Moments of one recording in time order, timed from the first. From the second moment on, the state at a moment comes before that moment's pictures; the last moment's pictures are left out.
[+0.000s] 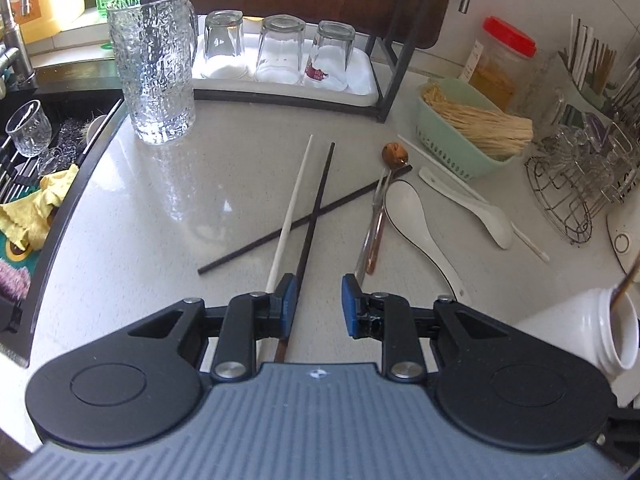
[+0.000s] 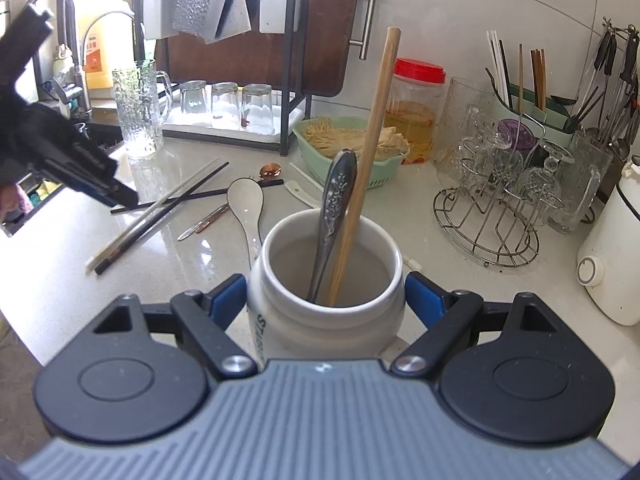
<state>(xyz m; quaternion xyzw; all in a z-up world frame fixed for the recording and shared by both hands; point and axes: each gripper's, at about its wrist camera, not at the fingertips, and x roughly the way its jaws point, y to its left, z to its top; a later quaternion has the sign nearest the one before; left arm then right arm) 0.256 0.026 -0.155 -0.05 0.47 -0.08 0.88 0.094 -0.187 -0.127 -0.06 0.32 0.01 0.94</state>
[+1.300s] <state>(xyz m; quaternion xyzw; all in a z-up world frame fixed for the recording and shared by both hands) 0.387 0.006 -0.208 0.00 0.48 -0.10 0.87 0.102 -0.179 -0.125 -0.06 0.35 -0.02 0.93</state>
